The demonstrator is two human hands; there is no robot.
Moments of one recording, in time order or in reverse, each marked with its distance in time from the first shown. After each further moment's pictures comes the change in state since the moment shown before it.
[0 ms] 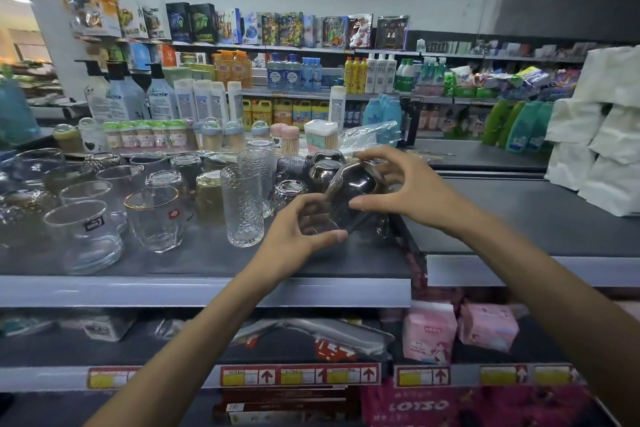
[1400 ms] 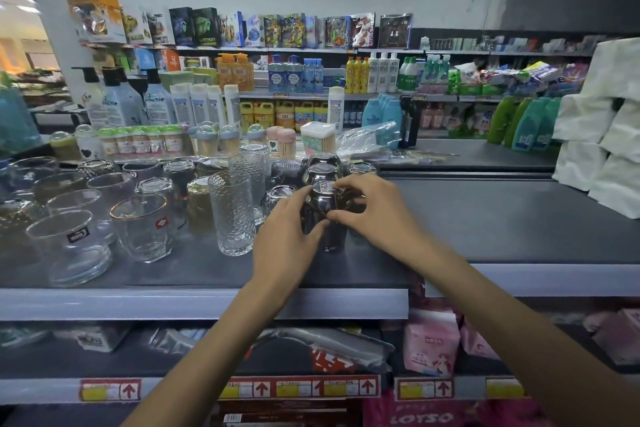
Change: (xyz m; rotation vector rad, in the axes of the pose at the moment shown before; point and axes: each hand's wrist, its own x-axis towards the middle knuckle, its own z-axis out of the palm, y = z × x) left_hand 0.015 0.002 0.018 0.716 0.329 0.120; right_hand 0.030 0.052 0.060 -0.192 0.192 -0.092
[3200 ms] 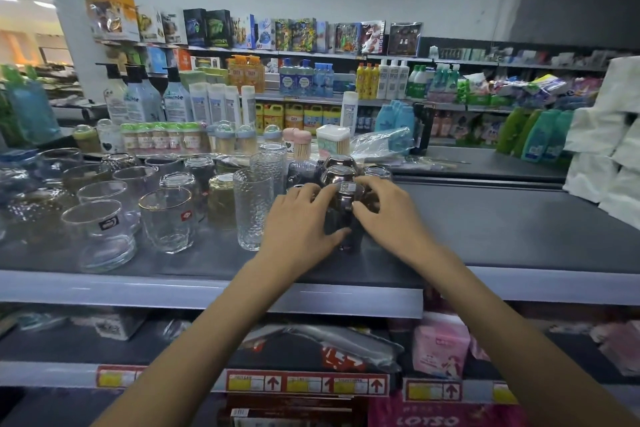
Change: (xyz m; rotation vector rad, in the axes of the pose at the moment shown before) left_hand 0.013 -0.003 -0.028 0.435 -0.159 0.272; right_hand -0.006 -0.020 0.007 -0.043 0.015 0.134
